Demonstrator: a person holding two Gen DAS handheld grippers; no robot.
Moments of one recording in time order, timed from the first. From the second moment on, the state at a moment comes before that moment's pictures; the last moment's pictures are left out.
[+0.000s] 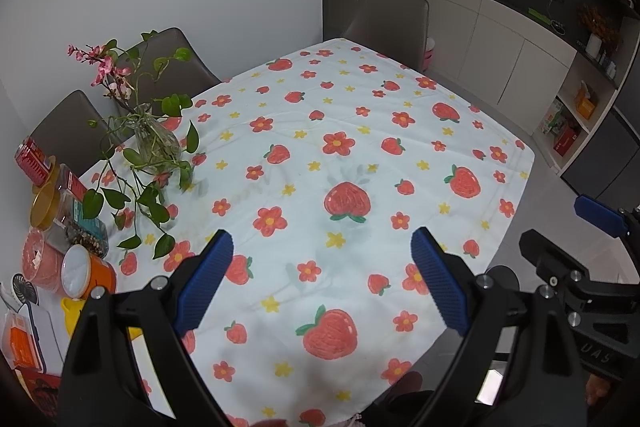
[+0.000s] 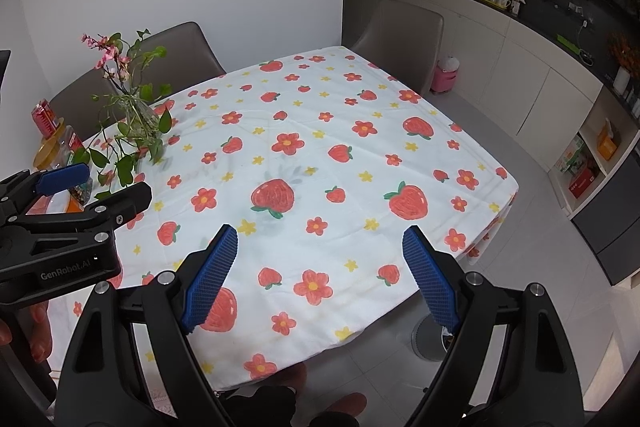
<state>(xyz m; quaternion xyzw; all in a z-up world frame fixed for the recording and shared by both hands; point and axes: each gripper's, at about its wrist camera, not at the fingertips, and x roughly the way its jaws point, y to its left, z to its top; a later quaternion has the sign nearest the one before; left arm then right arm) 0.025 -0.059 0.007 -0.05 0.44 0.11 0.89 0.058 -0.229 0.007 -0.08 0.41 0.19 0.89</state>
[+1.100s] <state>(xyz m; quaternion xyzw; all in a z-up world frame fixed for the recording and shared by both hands) 0.023 -0.059 0.008 -0.05 0.44 0.11 0.89 0.057 -0.229 0.010 -0.07 0.41 0.19 0.89</state>
